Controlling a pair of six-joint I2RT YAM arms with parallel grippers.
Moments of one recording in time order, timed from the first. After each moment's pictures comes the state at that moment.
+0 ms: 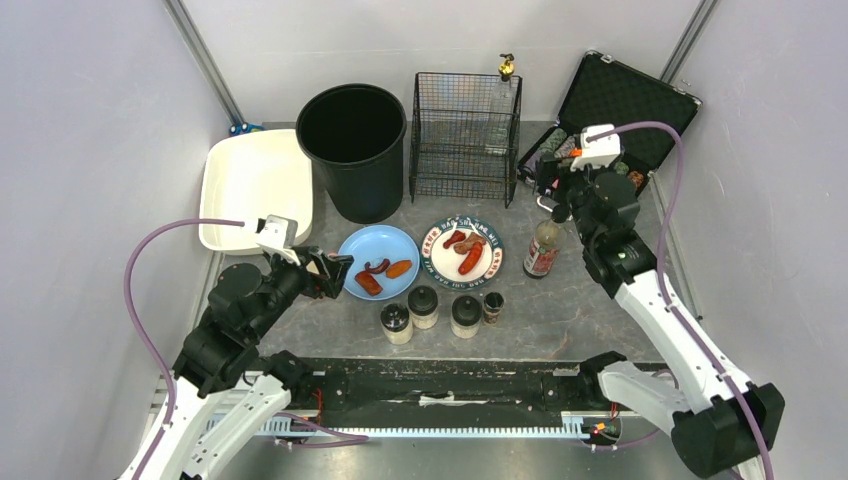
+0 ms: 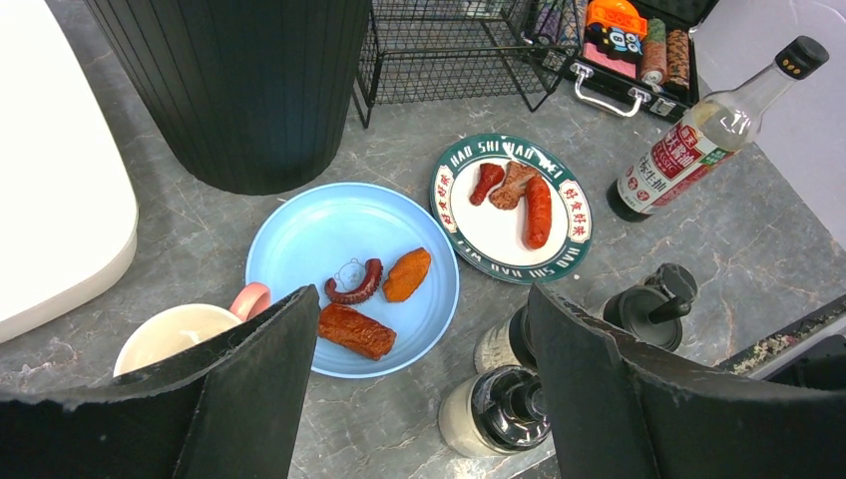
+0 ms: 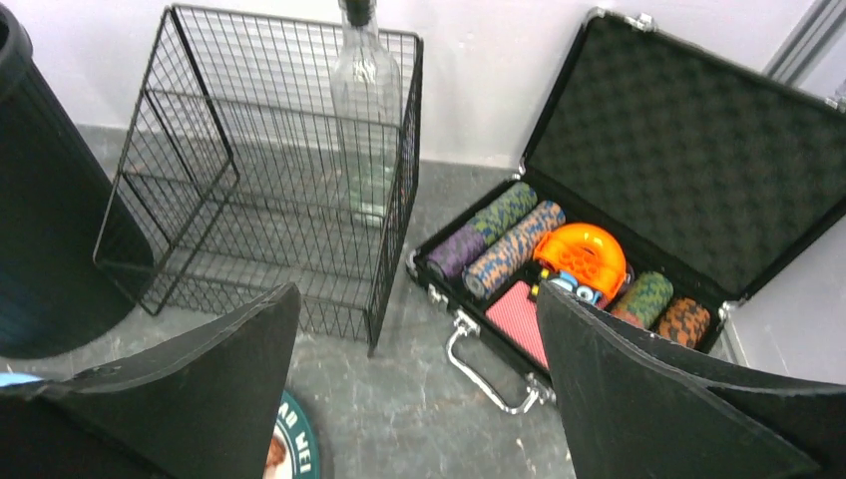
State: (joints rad) left arm -0.53 0.41 0.81 -0.60 -0.07 -0.26; right arm 0.34 1.02 0.92 0.10 0.25 -0.04
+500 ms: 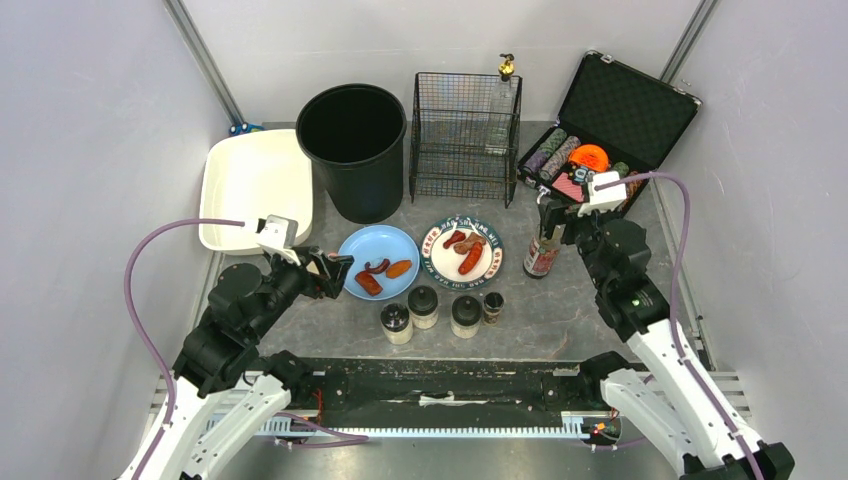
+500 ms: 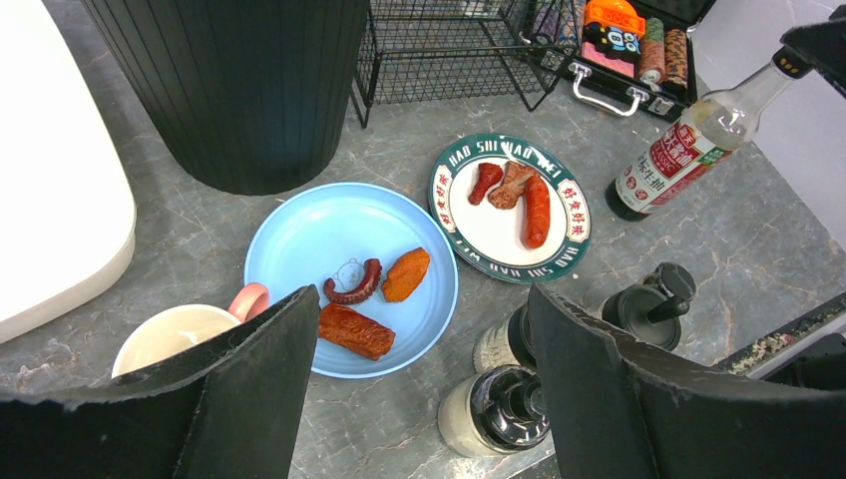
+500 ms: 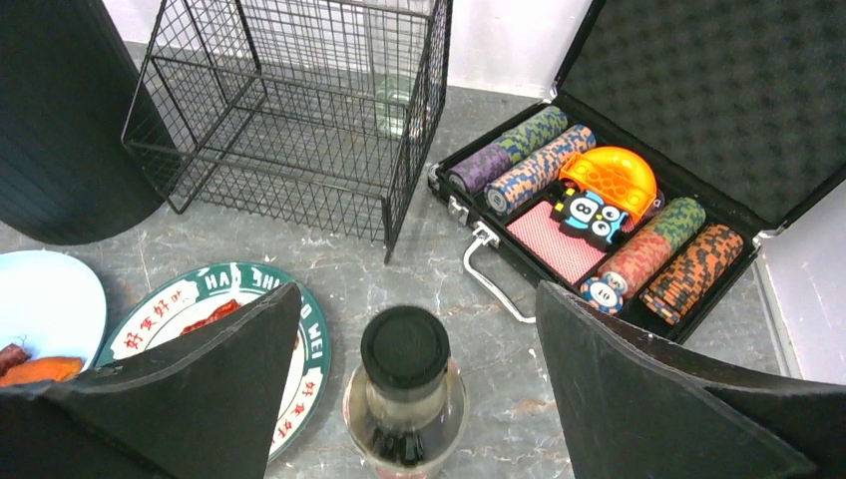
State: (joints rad) left arm -0.53 0.41 0.81 -0.60 -0.07 -0.26; right arm 0.34 0.73 0.68 -0.03 0.17 -0.02
